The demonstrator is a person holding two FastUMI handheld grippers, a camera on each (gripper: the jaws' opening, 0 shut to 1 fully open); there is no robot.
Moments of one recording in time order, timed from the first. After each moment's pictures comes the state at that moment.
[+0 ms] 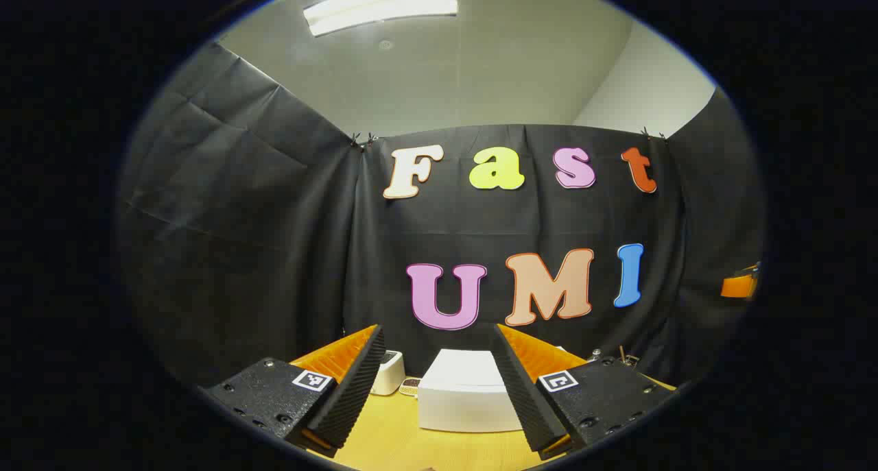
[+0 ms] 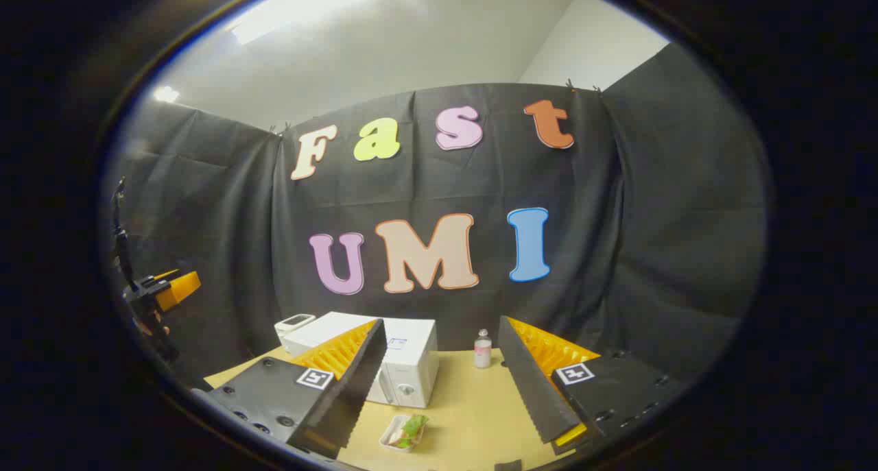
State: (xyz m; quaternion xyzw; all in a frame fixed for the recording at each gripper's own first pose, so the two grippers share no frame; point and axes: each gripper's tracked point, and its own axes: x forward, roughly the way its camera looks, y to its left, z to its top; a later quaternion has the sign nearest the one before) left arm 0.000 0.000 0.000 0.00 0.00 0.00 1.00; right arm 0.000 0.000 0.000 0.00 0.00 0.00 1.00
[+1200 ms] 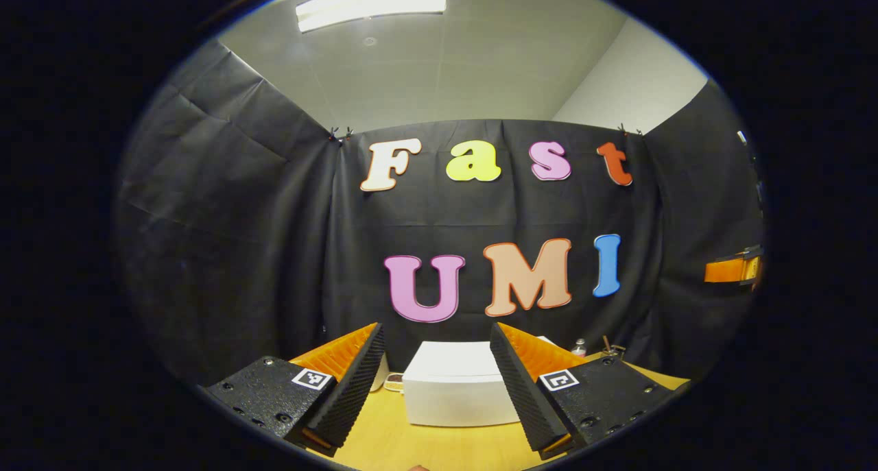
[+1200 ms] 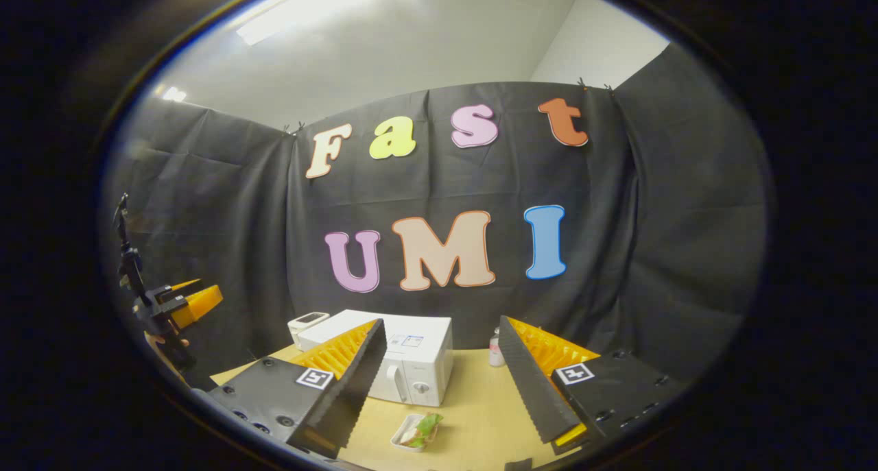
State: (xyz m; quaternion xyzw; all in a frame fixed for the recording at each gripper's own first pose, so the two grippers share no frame) left arm -0.008 -0.029 -0.033 -0.02 -0.01 -0.08 1.00; right arm -0.003 0.024 -0.013 0.01 0.00 0.03 1.00
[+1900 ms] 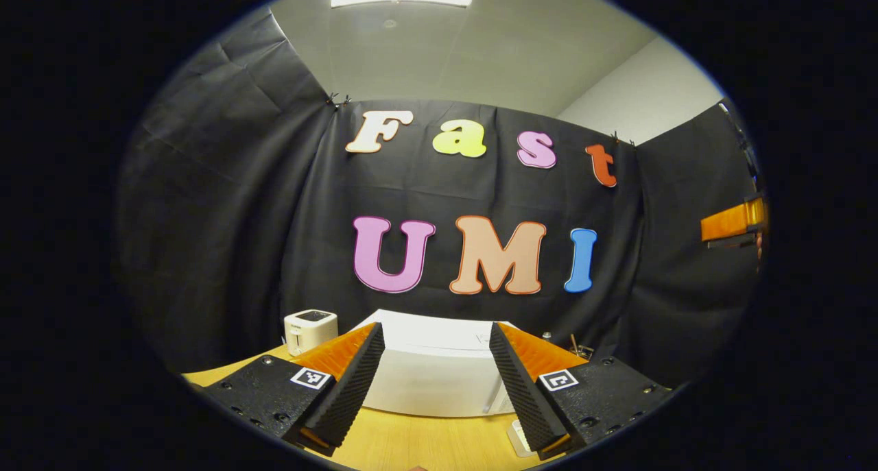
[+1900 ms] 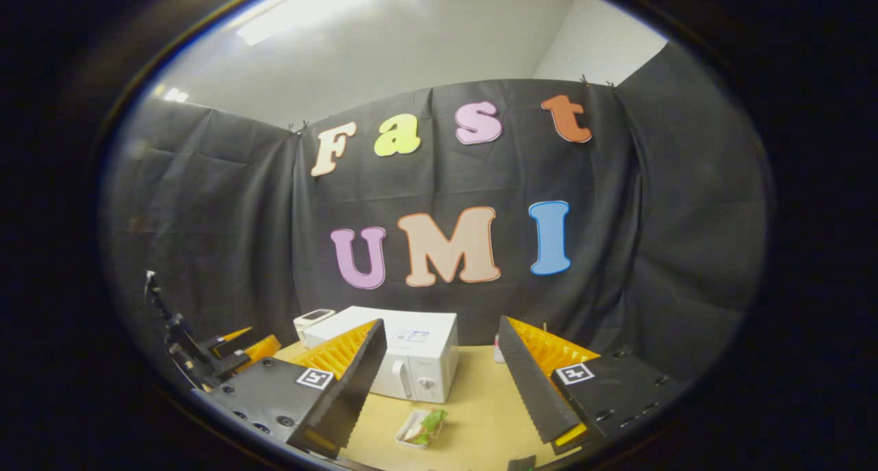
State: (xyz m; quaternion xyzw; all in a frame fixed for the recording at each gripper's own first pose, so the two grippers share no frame) left arm 0.003 -0.078 -0.154 -0.08 0.03 -0.10 0.99; right arm -0.010 0.028 -0.023 0.00 0.01 0.04 1.00
